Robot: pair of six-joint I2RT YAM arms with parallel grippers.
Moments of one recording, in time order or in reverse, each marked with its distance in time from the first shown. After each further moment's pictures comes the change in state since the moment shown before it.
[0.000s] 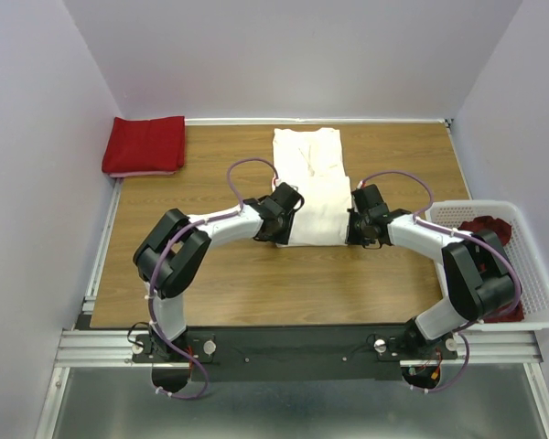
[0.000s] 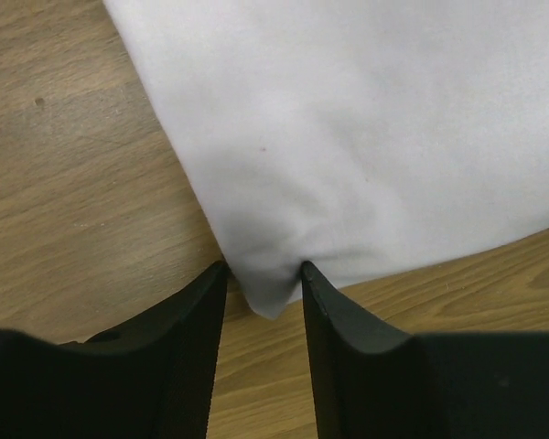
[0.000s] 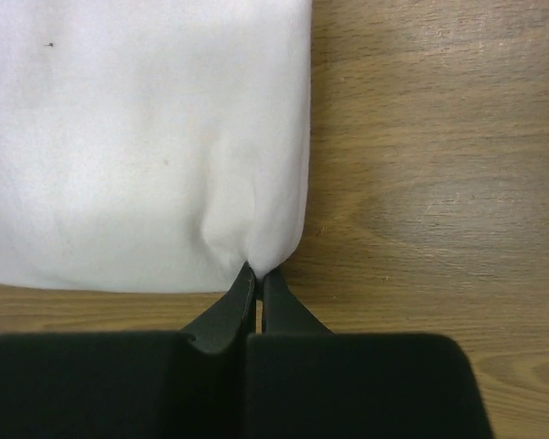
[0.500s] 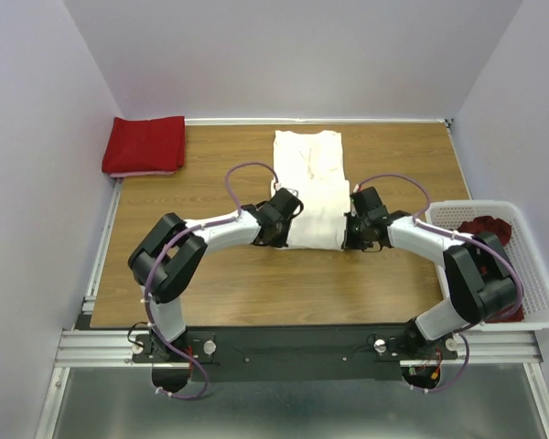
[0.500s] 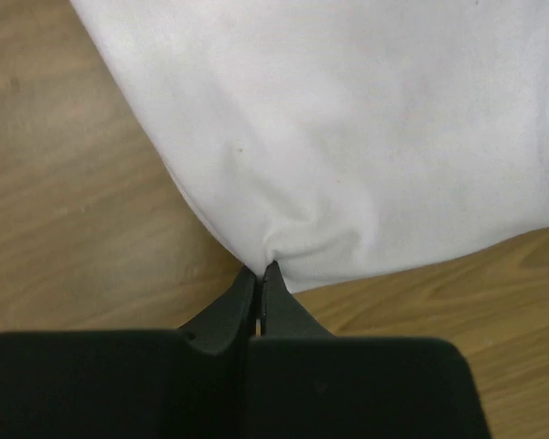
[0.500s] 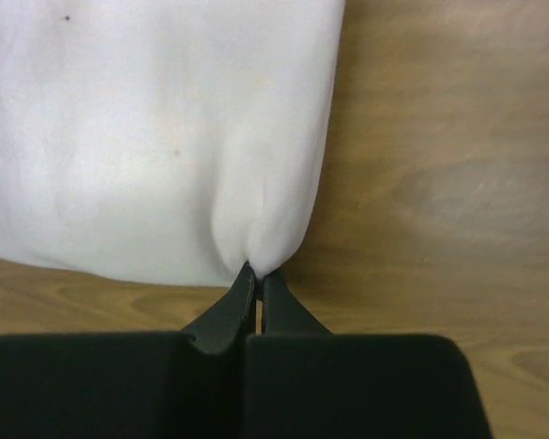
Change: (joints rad) left arm -0.019 -0.022 -0.040 0.039 0.007 -0.003; right arm 0.006 -0.011 -0.007 -0.015 -0.080 -0.009
